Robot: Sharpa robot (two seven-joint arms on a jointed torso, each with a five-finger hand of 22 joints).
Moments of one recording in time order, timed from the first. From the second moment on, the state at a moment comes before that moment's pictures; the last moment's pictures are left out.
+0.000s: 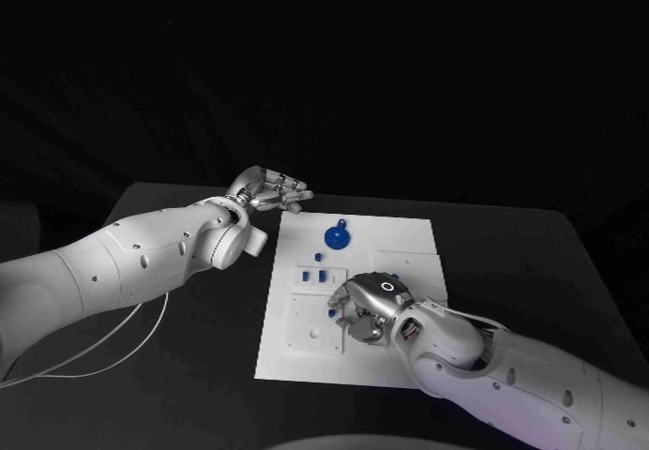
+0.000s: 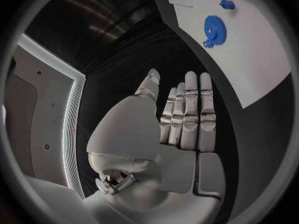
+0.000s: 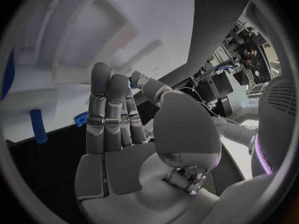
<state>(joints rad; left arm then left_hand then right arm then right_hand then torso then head) 1.23 -0.64 -0.10 1.12 -0.38 -0.33 0.30 1.40 -0.03 -0.04 0.03 0.10 1.06 0.13 0.07 0.06 1.19 0.10 0.06 0.06 1.28 0.05 0.26 0.20 0.05 1.19 0.03 0.07 0.35 0.76 -0.64 0.15 1.59 -1.91 -0.33 -0.25 1.24 -0.21 0.63 -0.18 0.05 1.11 0.11 0.07 0.07 1.20 0.07 0.06 0.06 1.45 -0.05 0.76 0.61 0.14 1.47 -0.07 0.42 0.84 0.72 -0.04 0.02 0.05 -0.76</state>
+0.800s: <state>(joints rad) 1.23 -0.65 -0.10 1.13 -0.38 -0.33 0.31 1.40 -0.03 -0.04 0.03 0.10 1.06 0.13 0.07 0.06 1.19 0.10 0.06 0.06 1.28 0.05 0.26 0.20 0.05 1.19 0.03 0.07 0.35 0.80 -0.83 0.29 1.64 -1.81 -0.34 -0.26 1.25 -0.22 0.42 -0.12 0.05 1.10 0.10 0.07 0.07 1.17 0.07 0.06 0.06 1.45 -0.04 0.77 0.60 0.14 1.47 -0.06 0.40 0.84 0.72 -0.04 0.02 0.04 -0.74</state>
